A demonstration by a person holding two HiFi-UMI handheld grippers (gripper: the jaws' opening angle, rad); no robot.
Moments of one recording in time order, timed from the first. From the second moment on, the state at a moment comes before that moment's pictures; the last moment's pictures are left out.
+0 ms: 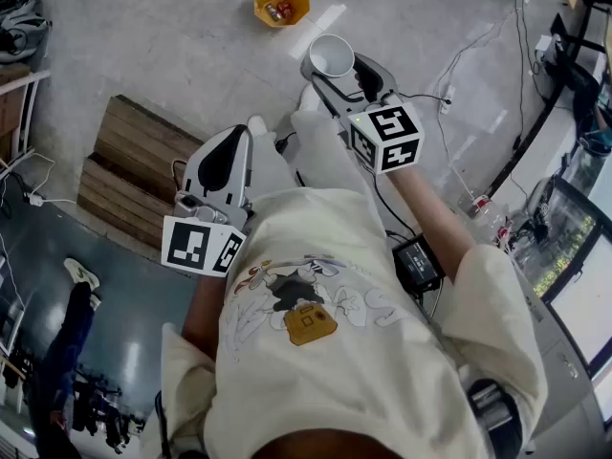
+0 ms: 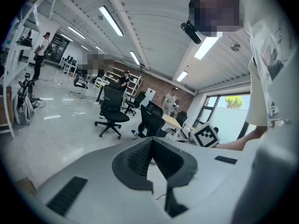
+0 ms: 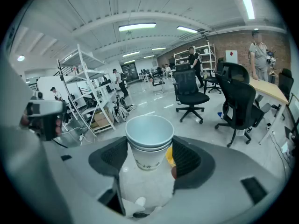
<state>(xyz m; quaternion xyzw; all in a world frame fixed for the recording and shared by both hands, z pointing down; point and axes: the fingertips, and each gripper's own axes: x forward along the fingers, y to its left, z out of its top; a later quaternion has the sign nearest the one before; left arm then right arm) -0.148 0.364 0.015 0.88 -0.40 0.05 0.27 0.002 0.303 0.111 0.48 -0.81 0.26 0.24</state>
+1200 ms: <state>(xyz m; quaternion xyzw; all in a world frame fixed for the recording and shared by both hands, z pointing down) -0.005 0.392 -0.012 0.86 -0.44 0.08 0.25 0.108 0.362 -0.006 0.41 -0.88 0.24 0.09</state>
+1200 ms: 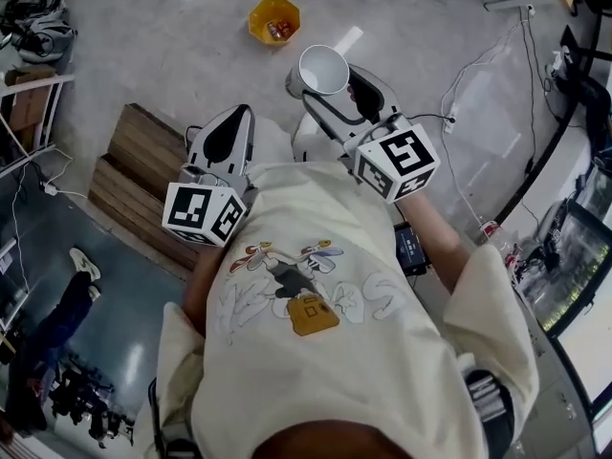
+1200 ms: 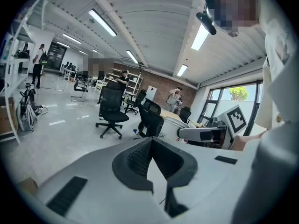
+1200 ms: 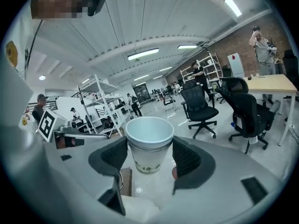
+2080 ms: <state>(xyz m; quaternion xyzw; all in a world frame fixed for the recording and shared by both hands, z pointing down) -0.095 0.174 0.001 0.86 -0.42 0.06 0.29 0.037 0.158 0.011 0.44 -0.85 0.27 0.14</state>
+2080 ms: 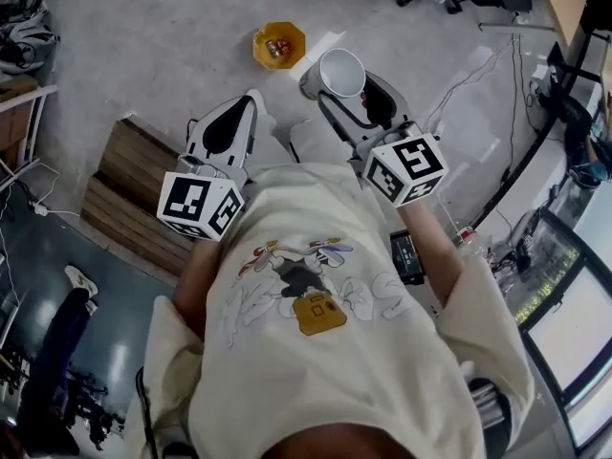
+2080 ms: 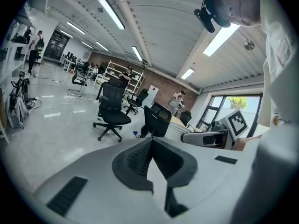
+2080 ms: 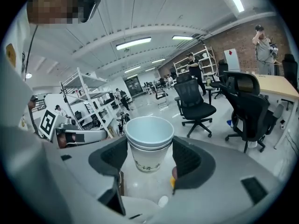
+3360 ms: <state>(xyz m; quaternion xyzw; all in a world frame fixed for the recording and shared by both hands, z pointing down) -0.054 0.059 0.192 0.81 -0.44 0.13 0.35 0.031 0.034 0.206 0.34 -0.86 0.29 0.25</state>
